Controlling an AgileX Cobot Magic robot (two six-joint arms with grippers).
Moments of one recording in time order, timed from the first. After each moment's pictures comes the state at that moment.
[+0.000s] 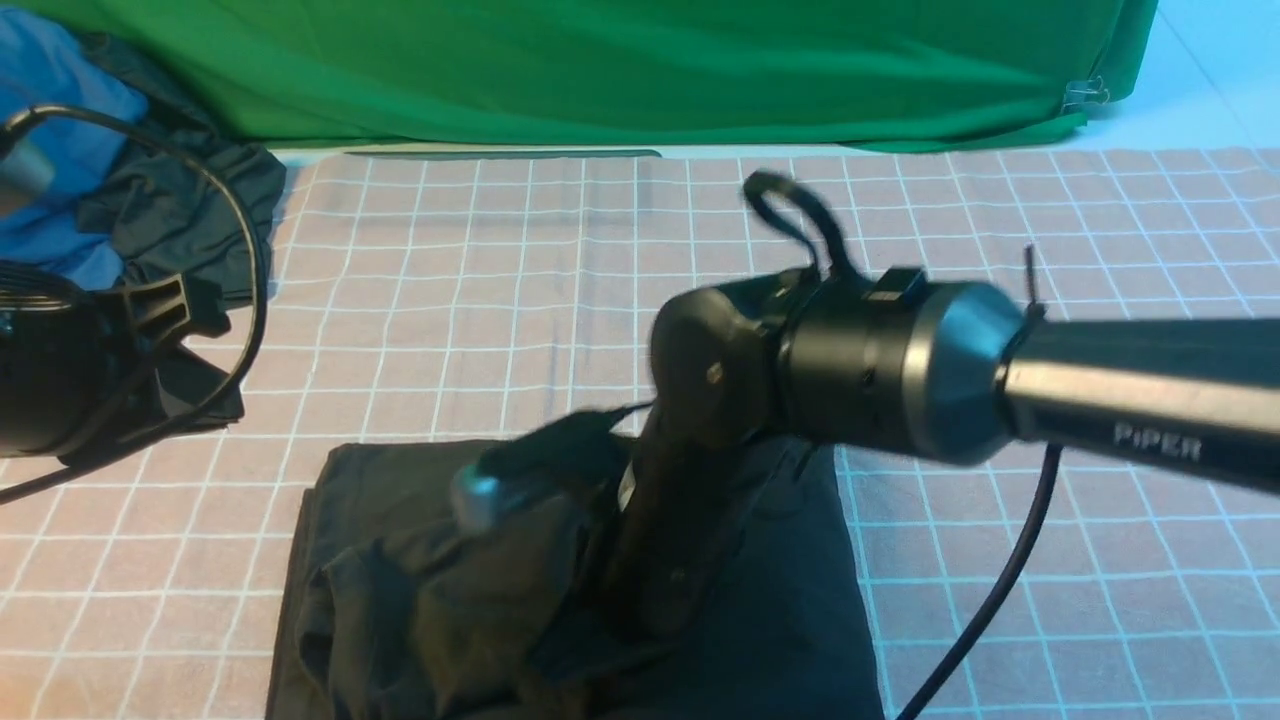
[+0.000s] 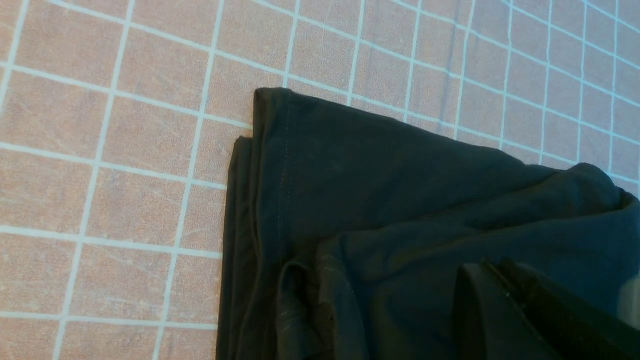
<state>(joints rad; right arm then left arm) 0.86 2.00 -1.42 0.42 0.95 -0.14 0.14 1.10 -0.89 -0.45 0.90 0.06</state>
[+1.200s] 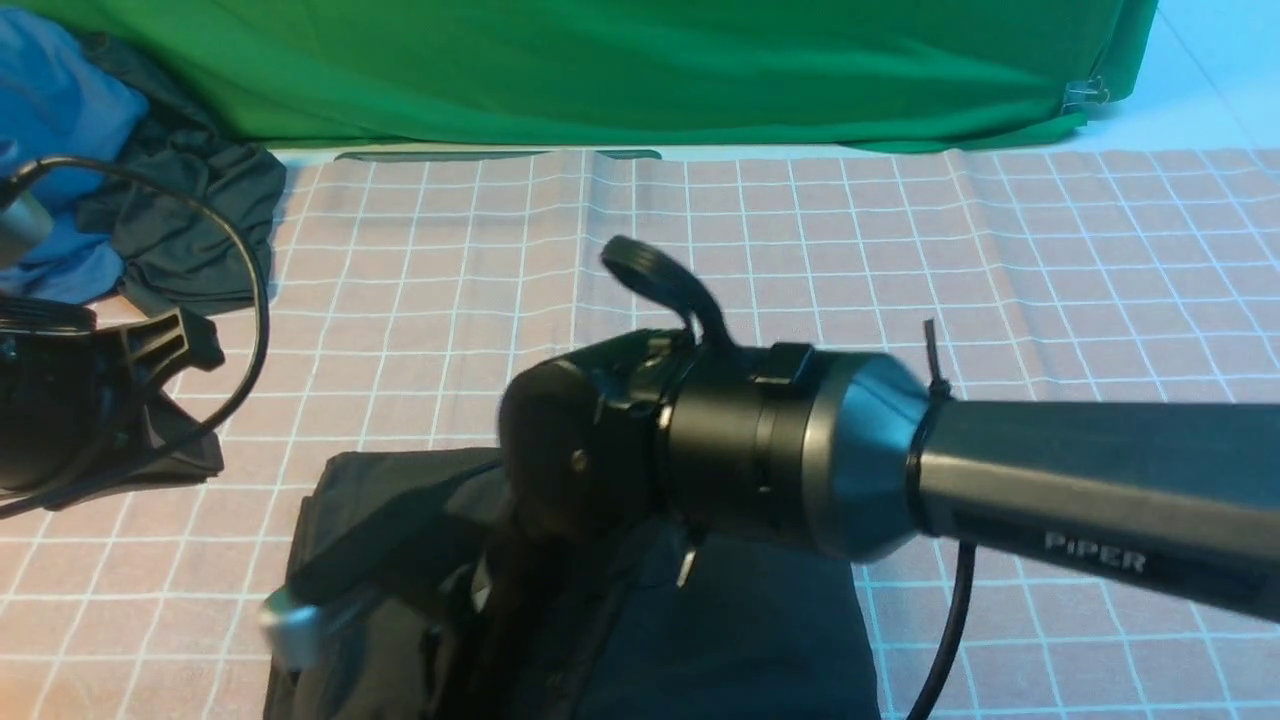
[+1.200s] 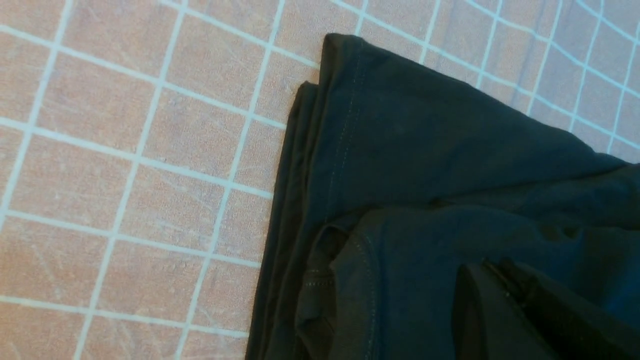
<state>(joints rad) 1.02 2.02 -1.55 0.47 0.98 -0.23 0.14 1.13 -0.89 -0.35 0.97 -0.09</state>
